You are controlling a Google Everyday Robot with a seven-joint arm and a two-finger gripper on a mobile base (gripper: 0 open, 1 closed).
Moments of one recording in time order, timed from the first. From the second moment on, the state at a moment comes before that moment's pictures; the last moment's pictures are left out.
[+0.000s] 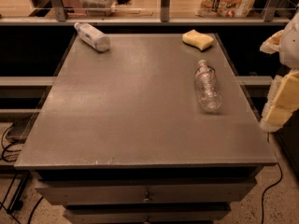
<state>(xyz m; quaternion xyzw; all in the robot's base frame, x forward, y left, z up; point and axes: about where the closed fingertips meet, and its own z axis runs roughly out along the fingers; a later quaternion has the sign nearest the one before) 0.438 -0.217 0.976 -0.60 0.78 -0.03 0.16</state>
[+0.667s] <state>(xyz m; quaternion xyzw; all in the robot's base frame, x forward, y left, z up) 0.447 -0.211 0.979 -0.59 0.78 -0.04 0.18</state>
